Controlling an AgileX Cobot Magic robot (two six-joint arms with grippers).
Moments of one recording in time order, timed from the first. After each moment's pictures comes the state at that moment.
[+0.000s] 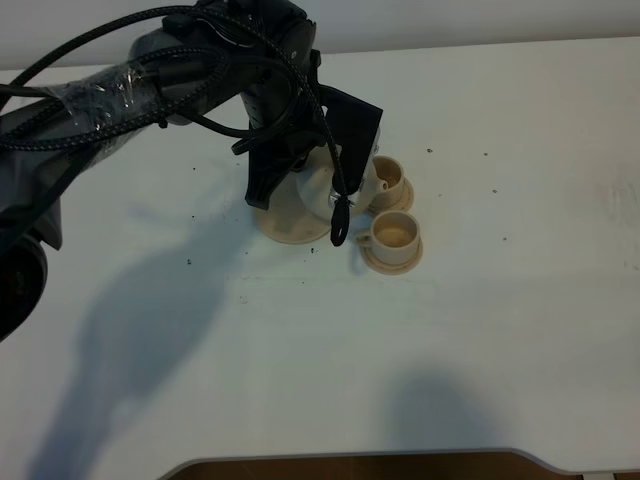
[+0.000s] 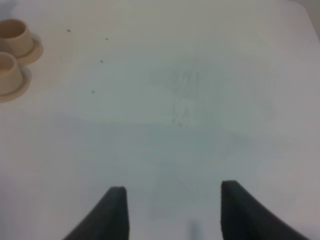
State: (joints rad) left arm -0.61 2.14 -1.78 0.23 0.94 1.21; right arm -0.03 -0.01 -0.49 0.09 1.07 -0.23
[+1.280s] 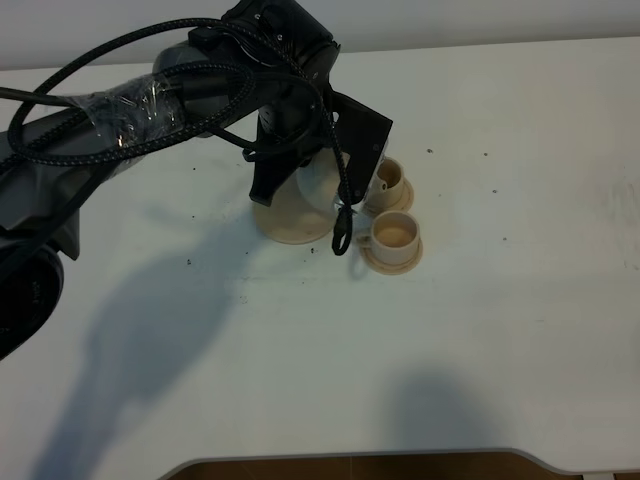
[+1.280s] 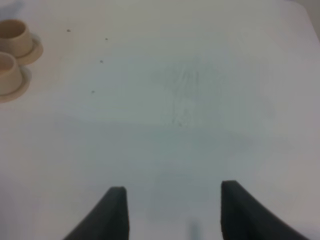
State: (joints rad) left arm -0.65 2.15 -1.78 0.37 0.91 1.18; right arm -0.03 -0.01 -0.49 0.09 1.07 -0.23
